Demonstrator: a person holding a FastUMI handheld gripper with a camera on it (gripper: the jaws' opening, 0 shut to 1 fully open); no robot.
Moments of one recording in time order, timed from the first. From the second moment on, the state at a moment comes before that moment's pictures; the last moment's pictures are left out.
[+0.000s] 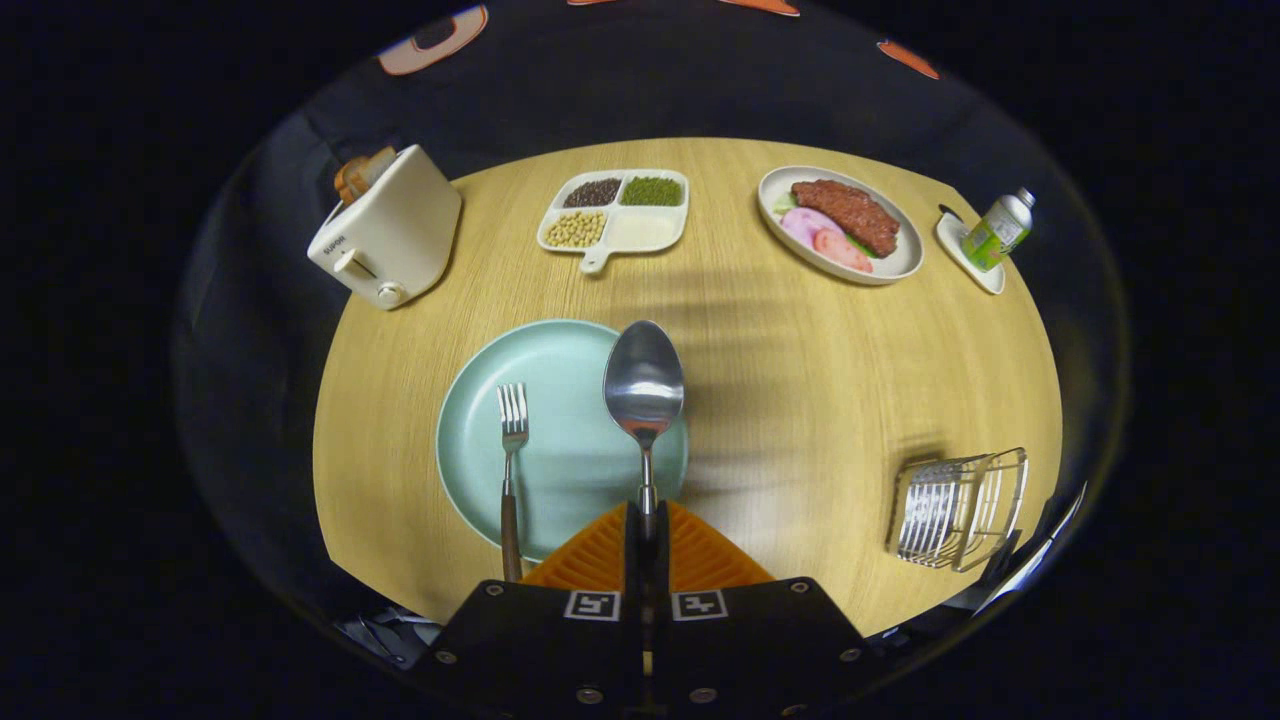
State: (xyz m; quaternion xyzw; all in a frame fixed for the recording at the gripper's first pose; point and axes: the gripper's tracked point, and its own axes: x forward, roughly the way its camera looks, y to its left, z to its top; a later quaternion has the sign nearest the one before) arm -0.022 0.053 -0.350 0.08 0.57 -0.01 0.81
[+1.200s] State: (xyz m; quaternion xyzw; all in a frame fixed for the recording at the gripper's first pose) arm -0.134 -0.148 -0.344 0.08 0.57 -0.13 0.80
